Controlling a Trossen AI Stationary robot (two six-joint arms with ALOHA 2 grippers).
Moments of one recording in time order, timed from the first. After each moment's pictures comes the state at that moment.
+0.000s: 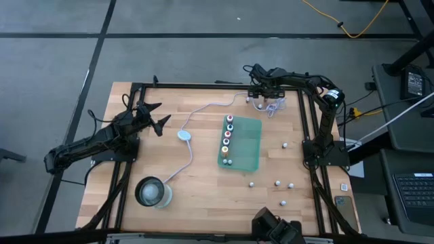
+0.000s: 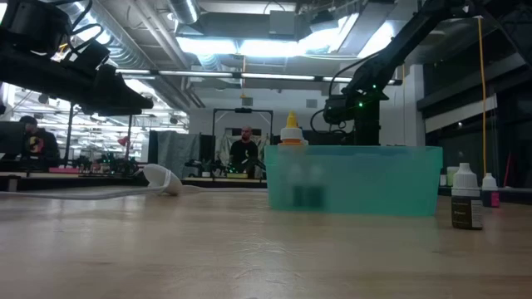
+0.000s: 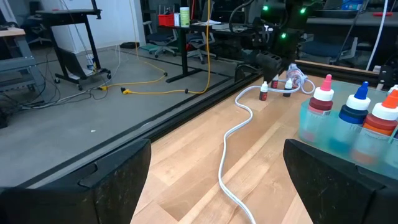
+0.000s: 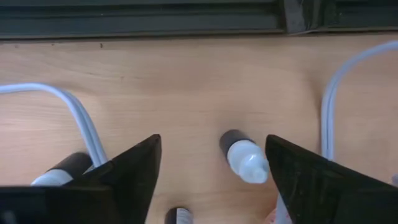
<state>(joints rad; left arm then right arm) 0.48 0.13 0.04 -0.05 -0.24 -0.04 -0.82 1.93 1.29 -0.76 0.17 0.78</state>
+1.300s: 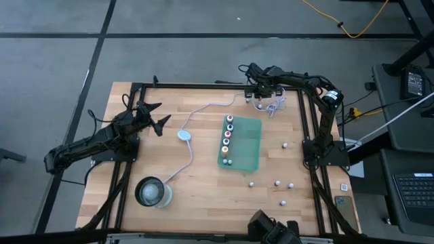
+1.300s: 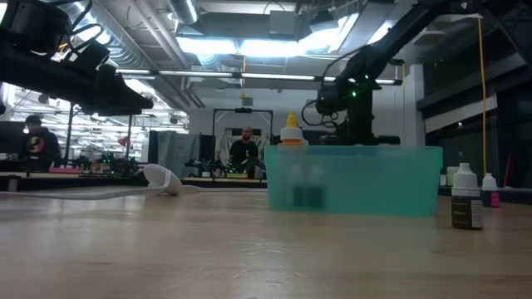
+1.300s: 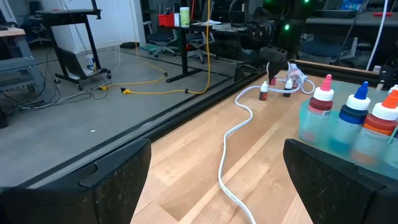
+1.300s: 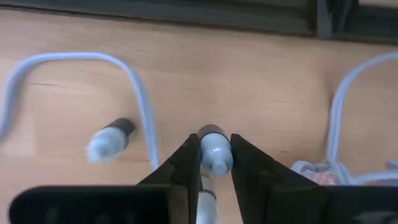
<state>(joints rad) 0.48 0.13 0.04 -0.05 -0.24 -0.04 -0.76 1.93 1.38 -0.86 0.16 0.72</state>
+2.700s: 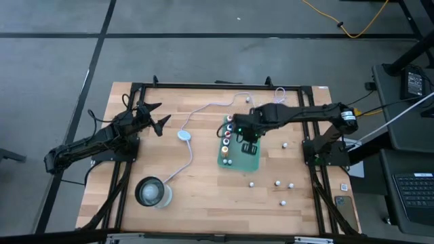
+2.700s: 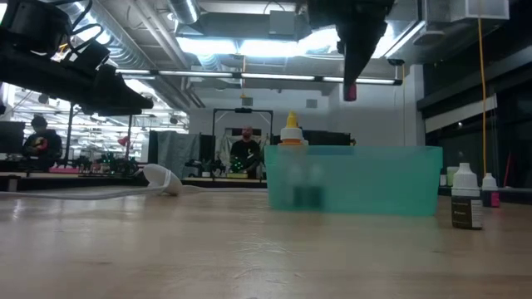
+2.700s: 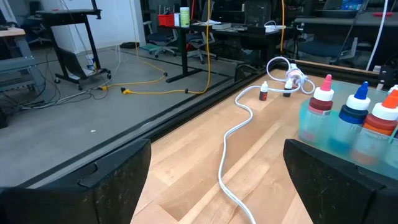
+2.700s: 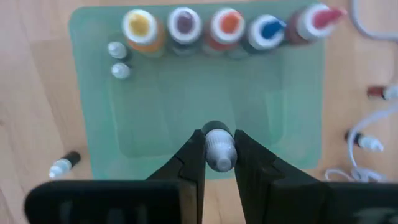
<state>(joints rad) 0.48 0.13 0.04 -0.05 -0.24 -0.04 0.02 1.70 1.59 -1.23 0.14 0.21</state>
